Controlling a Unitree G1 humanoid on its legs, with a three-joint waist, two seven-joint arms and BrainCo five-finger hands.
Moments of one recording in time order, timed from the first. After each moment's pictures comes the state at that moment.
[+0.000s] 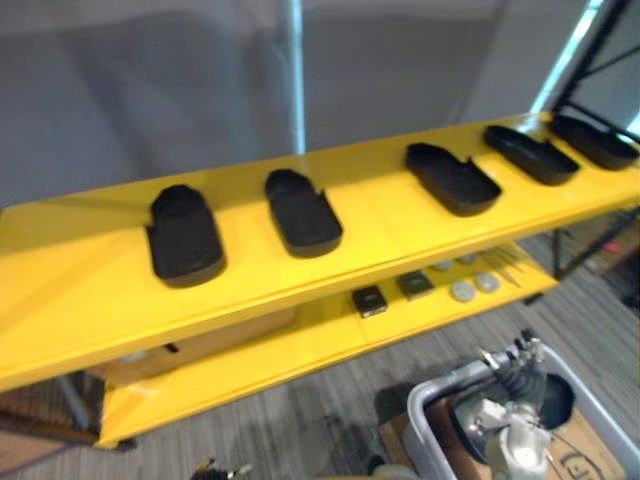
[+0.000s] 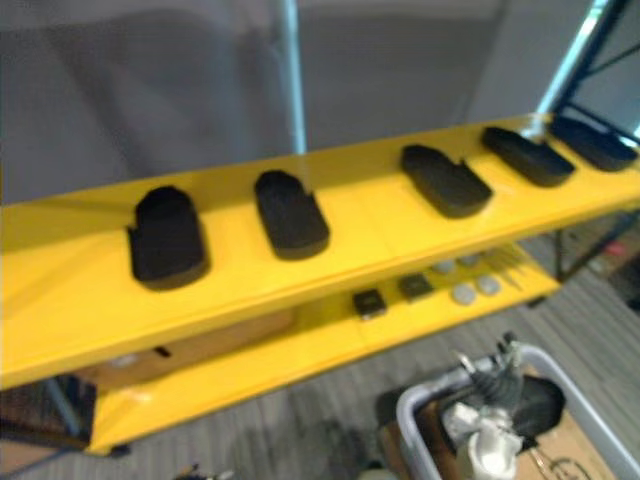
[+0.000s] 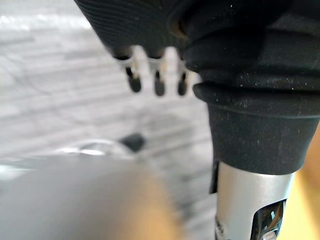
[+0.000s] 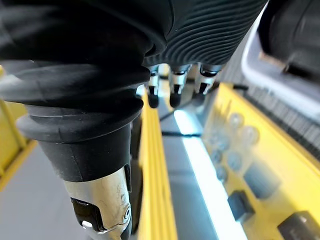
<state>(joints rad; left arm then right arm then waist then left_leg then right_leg) 0.17 0.17 0.07 1.05 -0.15 0.16 0.09 0.30 -0.07 -0.17 0.14 0.18 -0.26 -0.24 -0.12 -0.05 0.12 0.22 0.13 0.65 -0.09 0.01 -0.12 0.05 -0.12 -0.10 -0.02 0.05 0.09</state>
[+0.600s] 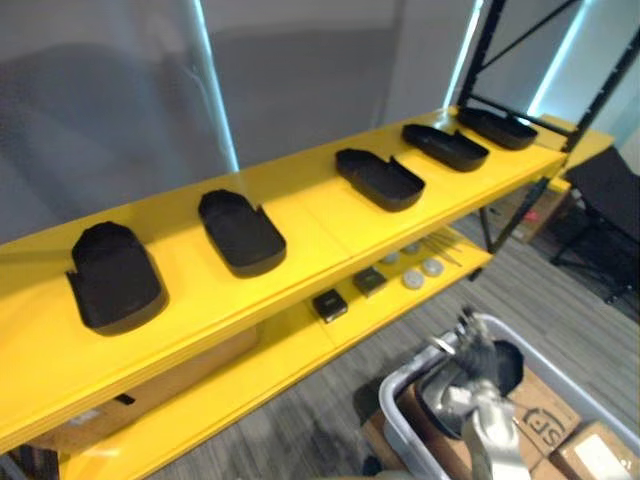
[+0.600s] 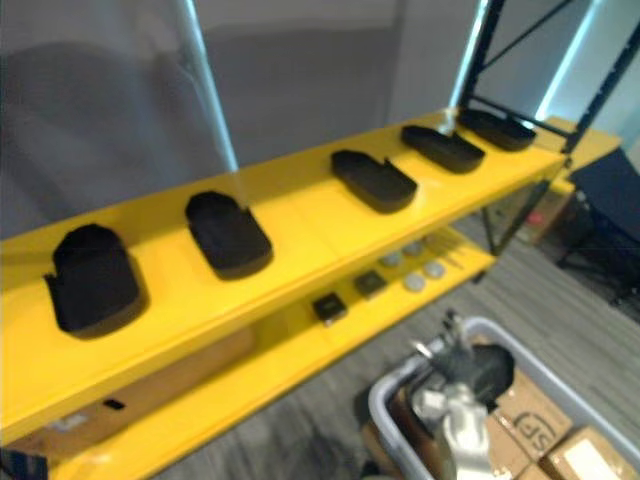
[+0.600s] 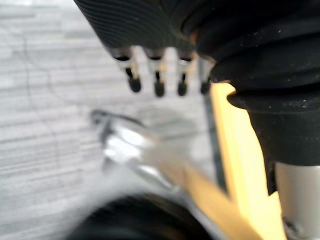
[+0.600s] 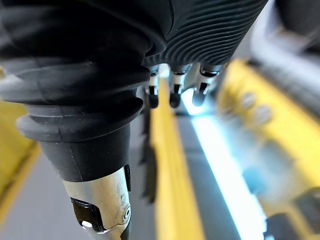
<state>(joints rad) 0.29 0.06 0.22 1.04 -0.28 0.09 0.09 0.03 -0.19 0.02 0.26 0.19 -0.30 -0.09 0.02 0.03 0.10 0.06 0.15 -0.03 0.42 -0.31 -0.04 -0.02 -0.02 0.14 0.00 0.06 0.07</state>
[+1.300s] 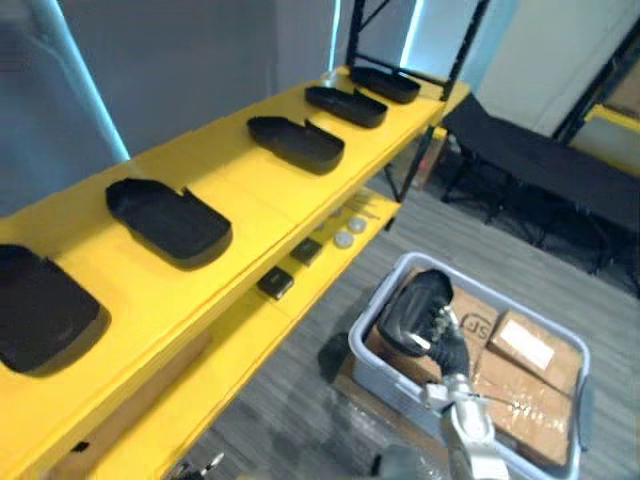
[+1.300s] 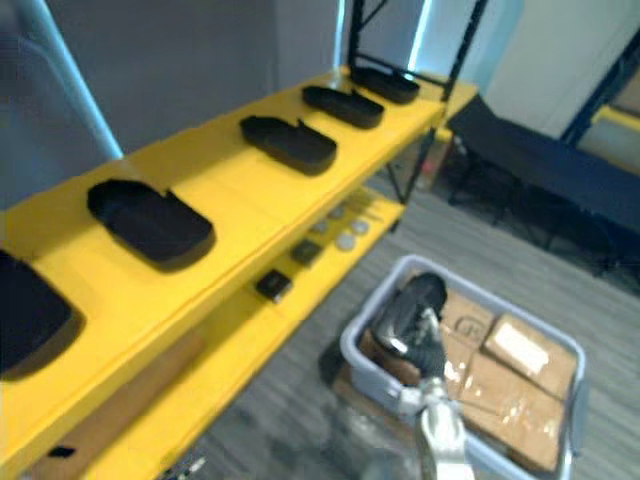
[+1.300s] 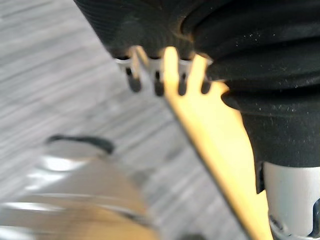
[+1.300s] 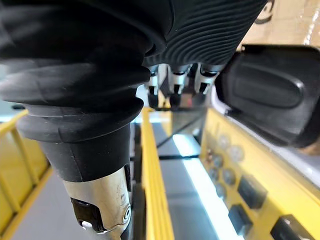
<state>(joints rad) 0.27 0.17 0.20 0.97 -0.22 0.01 0.06 0.14 -0.08 0.11 0.26 0.24 -0.35 -0.16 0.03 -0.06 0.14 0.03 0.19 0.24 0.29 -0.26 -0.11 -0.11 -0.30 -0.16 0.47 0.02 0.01</state>
